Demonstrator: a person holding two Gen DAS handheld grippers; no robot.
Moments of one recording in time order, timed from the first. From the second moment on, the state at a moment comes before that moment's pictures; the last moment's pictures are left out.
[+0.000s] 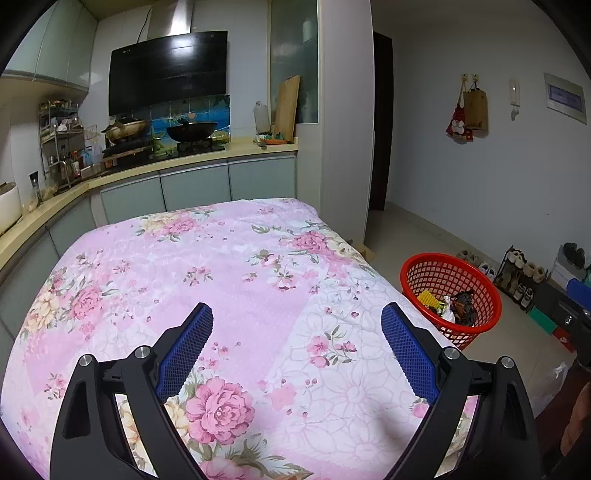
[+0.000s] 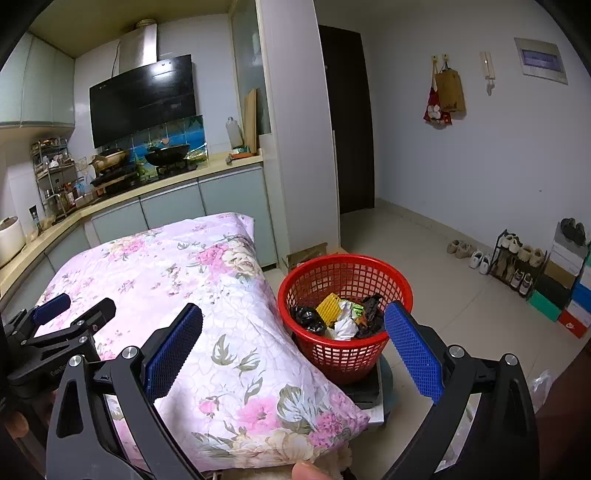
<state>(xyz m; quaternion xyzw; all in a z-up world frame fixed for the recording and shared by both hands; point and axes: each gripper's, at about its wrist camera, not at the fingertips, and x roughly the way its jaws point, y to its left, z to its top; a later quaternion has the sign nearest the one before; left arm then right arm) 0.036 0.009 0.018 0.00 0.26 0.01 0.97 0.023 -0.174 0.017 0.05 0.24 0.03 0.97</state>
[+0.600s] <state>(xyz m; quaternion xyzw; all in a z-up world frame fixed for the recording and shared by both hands) 0.039 0.007 0.011 0.00 0.28 0.00 0.96 0.024 -0.177 0.008 0.06 0.26 0.02 0.96</state>
